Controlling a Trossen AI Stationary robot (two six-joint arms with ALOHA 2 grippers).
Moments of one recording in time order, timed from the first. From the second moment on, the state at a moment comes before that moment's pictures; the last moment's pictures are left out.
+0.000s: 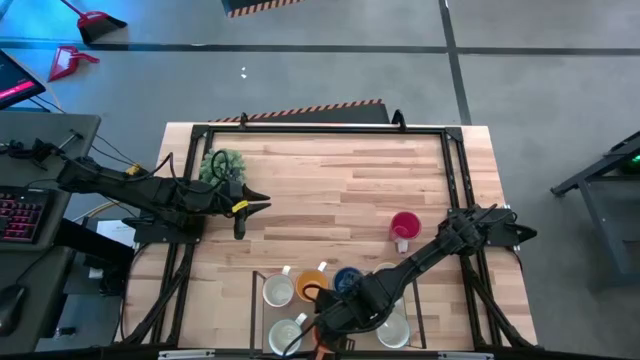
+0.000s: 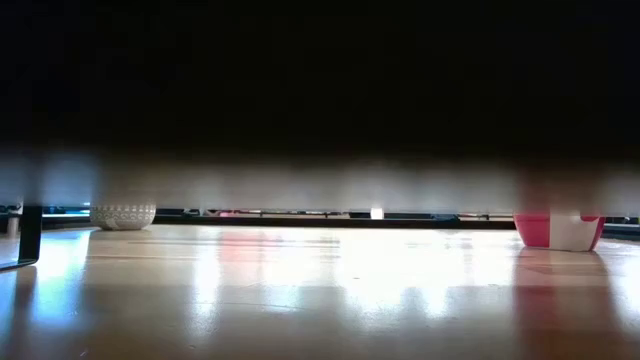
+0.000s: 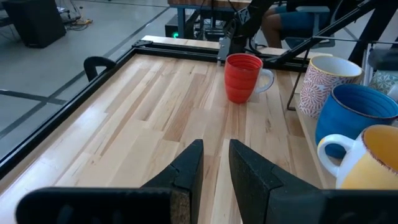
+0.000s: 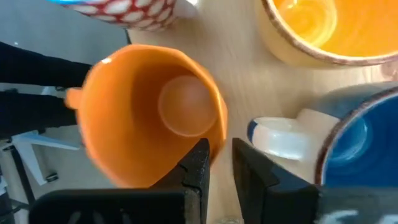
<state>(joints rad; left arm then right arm) -0.22 0.73 0.57 -0.17 -0.40 -0.16 0.59 2.26 2.27 -1.25 0.00 0.84</state>
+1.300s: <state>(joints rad) -0.22 0.73 0.57 -0.17 -0.40 -0.15 0.56 2.27 2.27 -1.22 -0.01 0.87</state>
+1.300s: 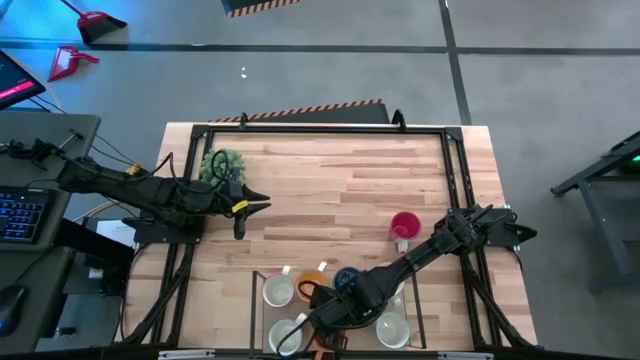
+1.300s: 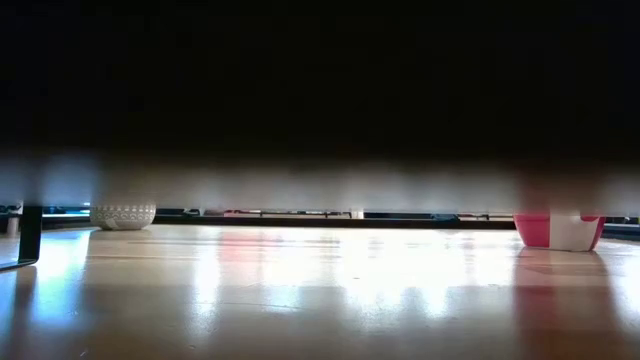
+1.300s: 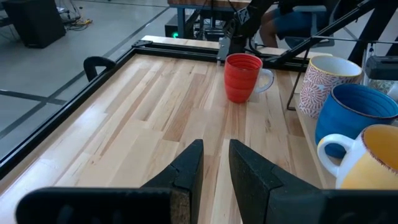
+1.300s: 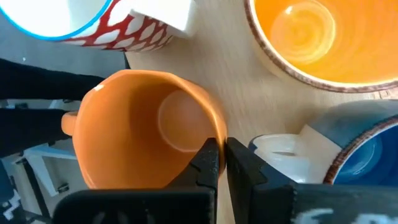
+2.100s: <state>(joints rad) -0.22 0.73 0.57 -0.17 -0.40 -0.15 0.59 2.27 2.27 -1.20 0.05 1.28</state>
